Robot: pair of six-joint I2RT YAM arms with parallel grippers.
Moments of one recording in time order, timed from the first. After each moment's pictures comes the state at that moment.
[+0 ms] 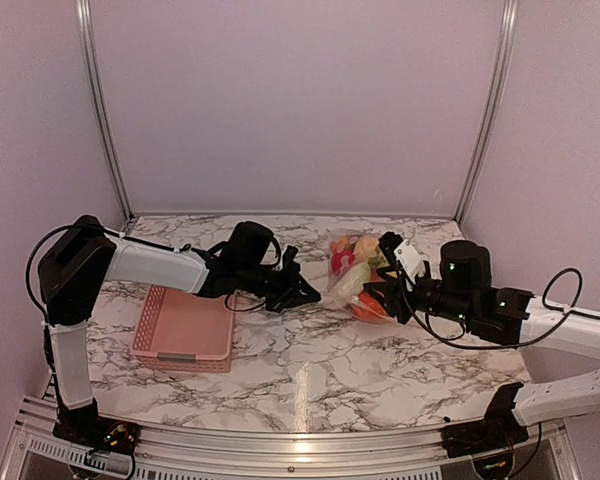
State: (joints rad) left arm -0.82 1.99 1.26 0.17 0.55 -1.08; right arm 0.79 1.01 0.62 0.01 0.02 -0.08
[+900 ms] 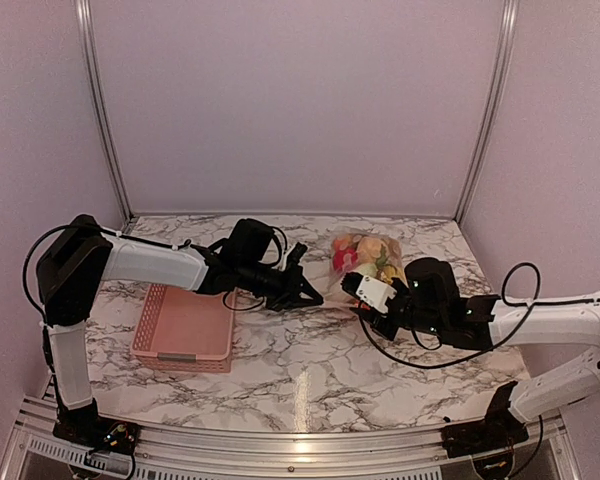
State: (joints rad) left arm -0.82 1.97 1.28 0.11 0.65 -0.87; right arm 0.85 1.21 0.59 0.12 0.09 -0.49
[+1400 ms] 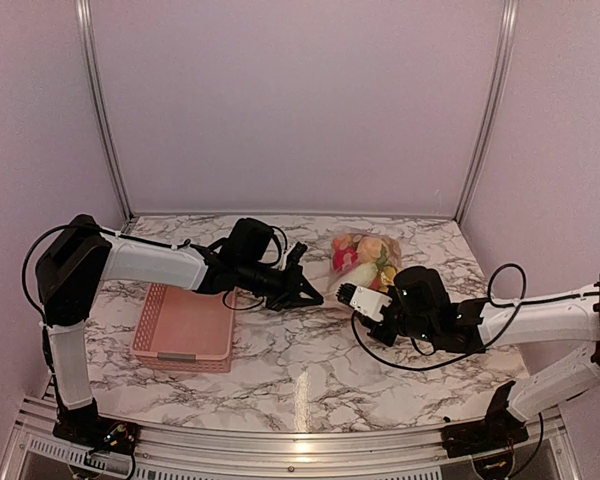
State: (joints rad) left arm -0.82 1.97 1.28 0.11 0.65 -0.87; right arm 0.87 1.29 0.58 0.12 0.18 -0.53
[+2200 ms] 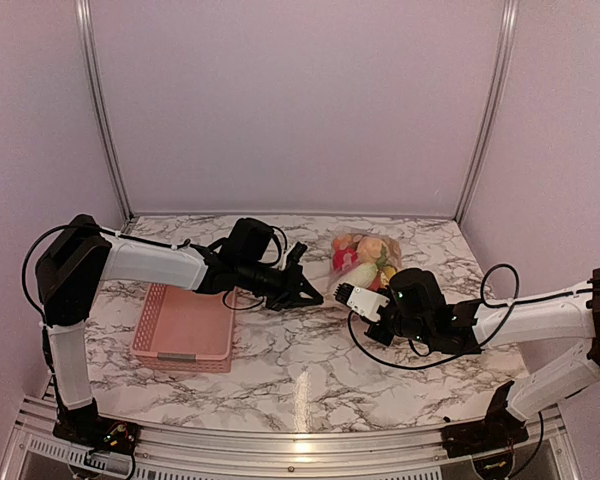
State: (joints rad) left arm -0.82 1.97 1.28 0.11 0.65 -0.87; right arm 0.88 1.33 0.58 0.17 0.25 -0.53
